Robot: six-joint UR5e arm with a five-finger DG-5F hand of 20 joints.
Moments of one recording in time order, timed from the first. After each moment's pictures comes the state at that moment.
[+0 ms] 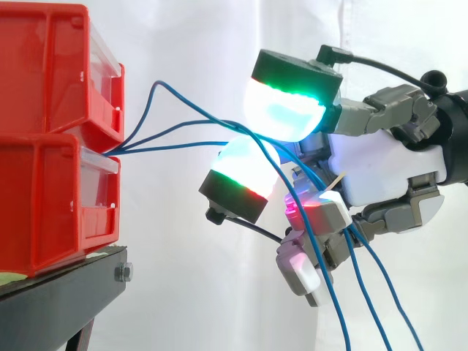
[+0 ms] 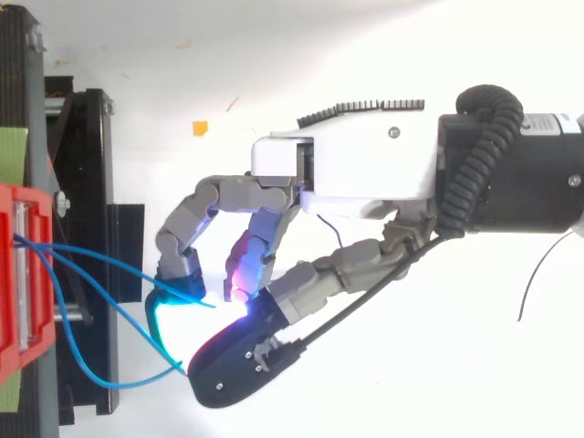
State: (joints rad) arm 0.11 -2.30 -0.99 -3.22 -1.48 -0.19
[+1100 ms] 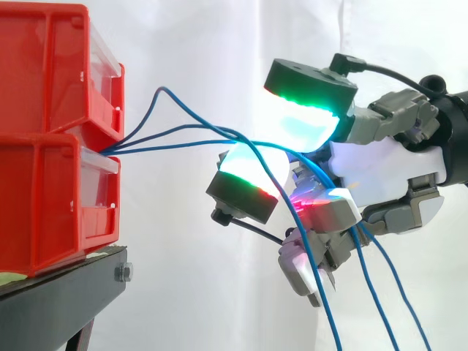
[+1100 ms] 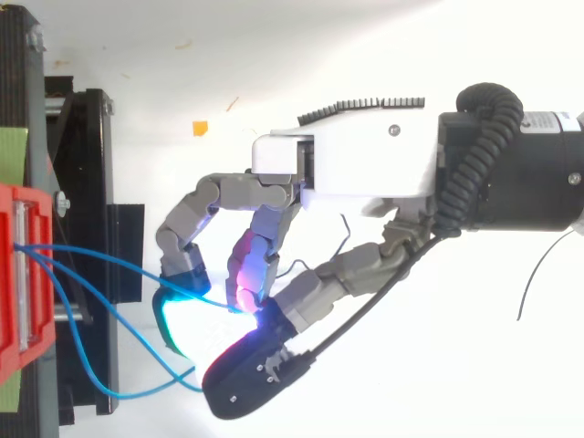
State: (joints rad) arm 0.11 -2.30 -0.99 -3.22 -1.48 -0.19
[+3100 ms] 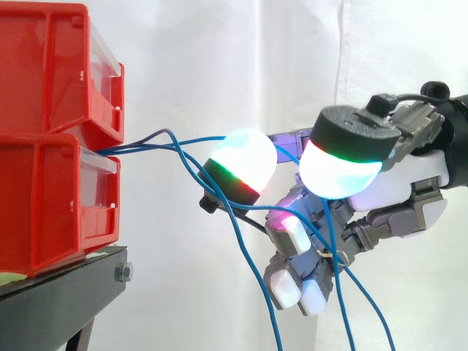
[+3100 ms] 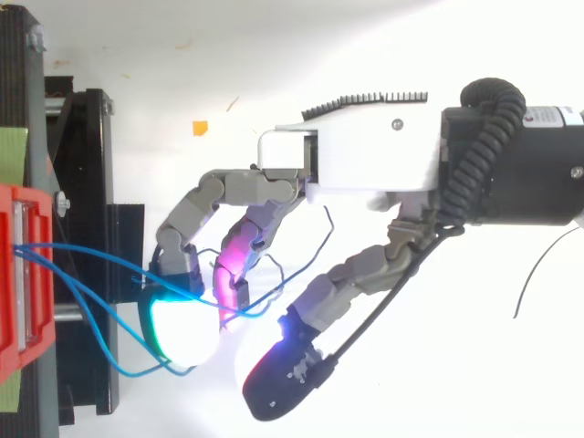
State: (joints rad) arm 0.11 -2.30 -0.98 -3.24 -1.48 -0.19
